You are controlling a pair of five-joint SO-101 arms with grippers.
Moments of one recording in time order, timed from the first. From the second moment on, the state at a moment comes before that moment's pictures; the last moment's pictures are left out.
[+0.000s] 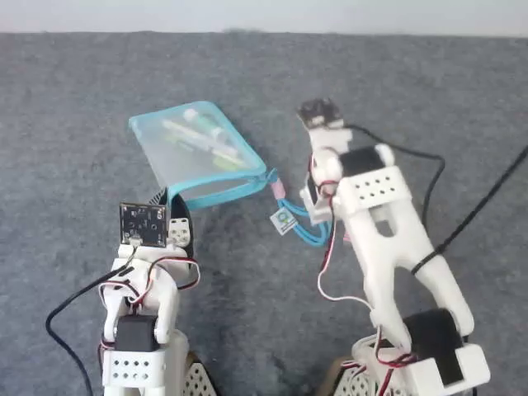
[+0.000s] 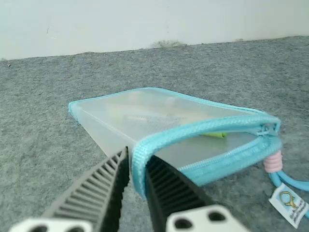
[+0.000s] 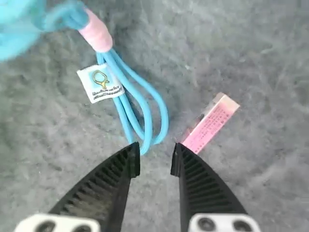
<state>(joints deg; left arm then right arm) -4.5 -103.0 97.1 41.5 1.8 -20.4 -9.8 22.8 74.0 4.4</state>
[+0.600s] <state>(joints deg) -4.5 -103.0 97.1 41.5 1.8 -19.0 -9.8 31.2 67.3 1.9</state>
